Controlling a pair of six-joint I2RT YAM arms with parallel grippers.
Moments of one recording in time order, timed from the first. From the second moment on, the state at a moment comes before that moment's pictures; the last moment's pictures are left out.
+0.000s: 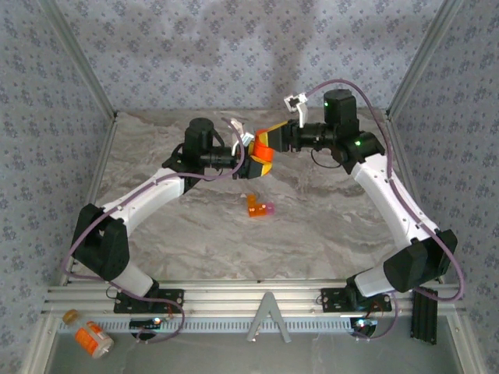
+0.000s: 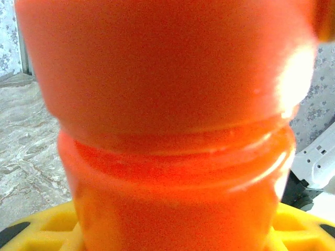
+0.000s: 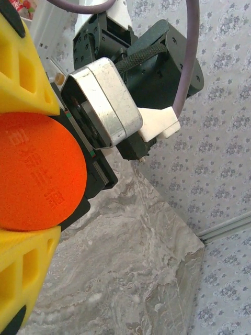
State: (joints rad) left arm -0.58 1.55 1.20 0.13 0.93 -0.12; right arm 0.38 1.44 1.50 -0.47 -0.84 0.22
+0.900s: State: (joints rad) left arm -0.63 1.59 1.16 0.22 0.56 -0.20; right arm 0.48 1.38 1.29 -0.17 -0.36 0.40
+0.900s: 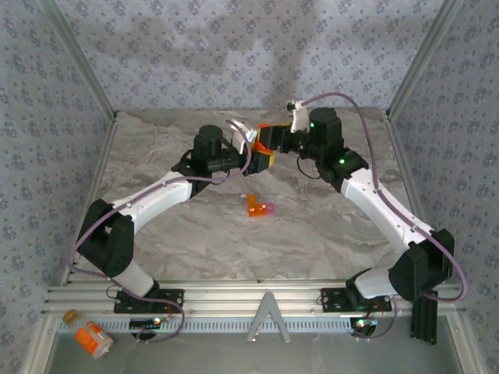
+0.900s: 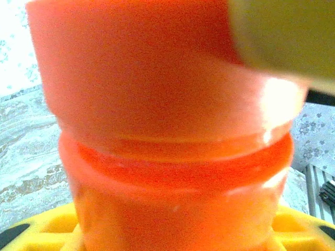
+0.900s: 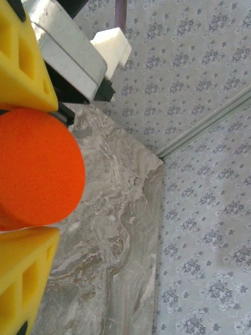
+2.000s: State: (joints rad) left arm -0.58 1.59 1.25 0.03 0.91 -0.03; right arm 0.34 1.43 1.50 -0.48 -0.88 0.25
